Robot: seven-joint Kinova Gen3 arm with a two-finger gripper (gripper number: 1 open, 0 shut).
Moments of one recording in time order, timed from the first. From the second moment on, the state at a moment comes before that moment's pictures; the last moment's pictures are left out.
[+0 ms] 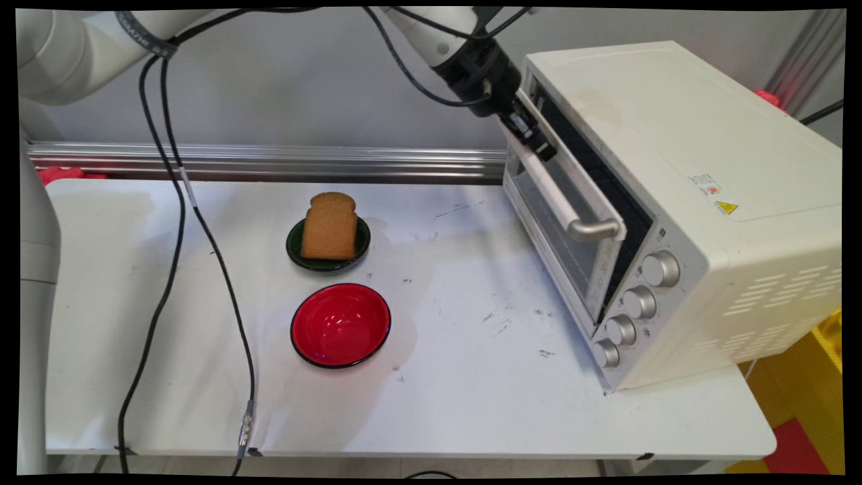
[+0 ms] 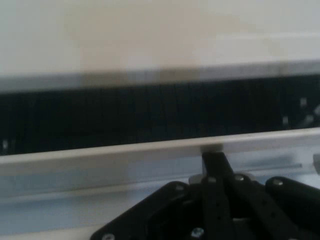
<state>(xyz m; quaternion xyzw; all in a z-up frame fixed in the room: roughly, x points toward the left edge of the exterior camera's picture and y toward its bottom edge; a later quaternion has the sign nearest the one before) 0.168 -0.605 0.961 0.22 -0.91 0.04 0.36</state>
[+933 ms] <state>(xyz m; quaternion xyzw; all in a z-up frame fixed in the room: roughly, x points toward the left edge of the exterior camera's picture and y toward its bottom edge) 0.222 -0.579 0.915 0.23 -0.91 0.02 0.33</state>
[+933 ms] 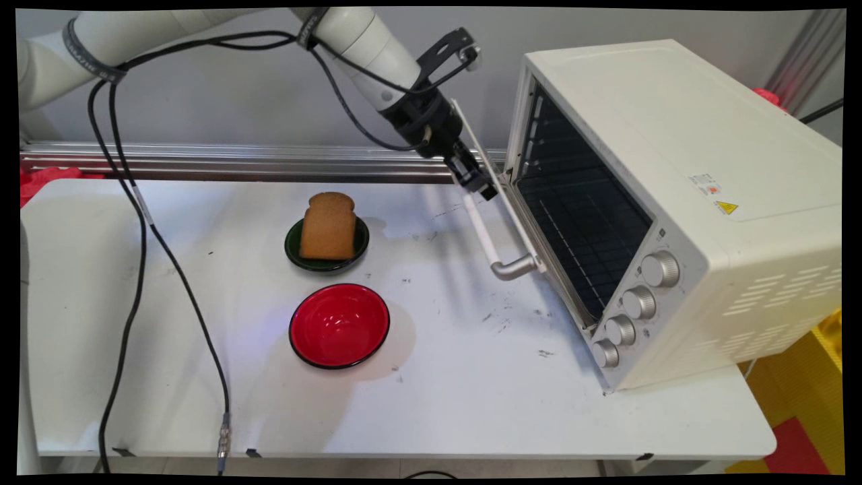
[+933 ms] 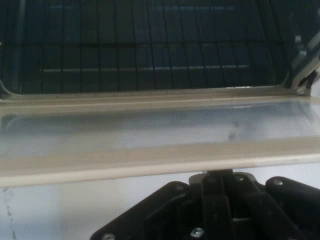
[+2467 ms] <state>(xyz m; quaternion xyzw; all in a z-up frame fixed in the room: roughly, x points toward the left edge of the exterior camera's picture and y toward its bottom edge) 0.275 -0.554 0.823 0.17 -0.91 0.04 0.37</state>
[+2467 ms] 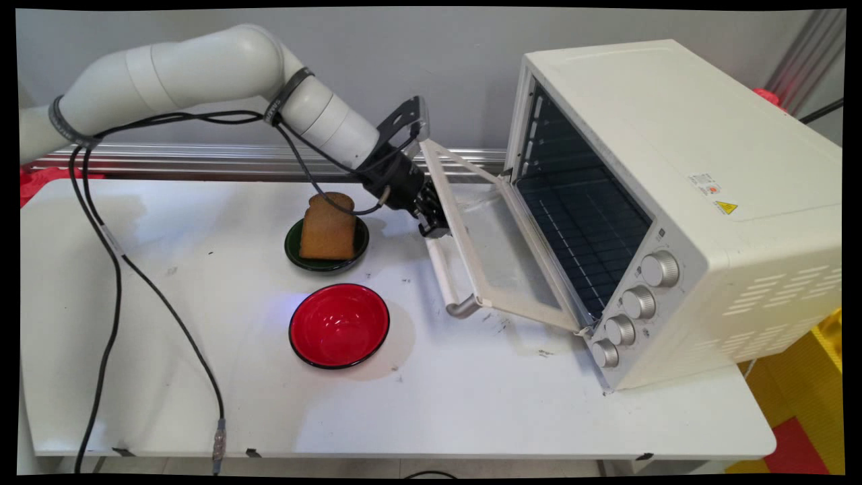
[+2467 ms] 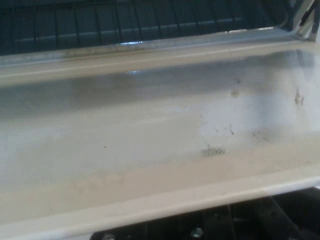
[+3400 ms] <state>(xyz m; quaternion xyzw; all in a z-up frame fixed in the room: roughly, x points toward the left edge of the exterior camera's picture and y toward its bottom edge) 0.303 -0.540 0.796 0.16 -0.91 0.03 0.38</state>
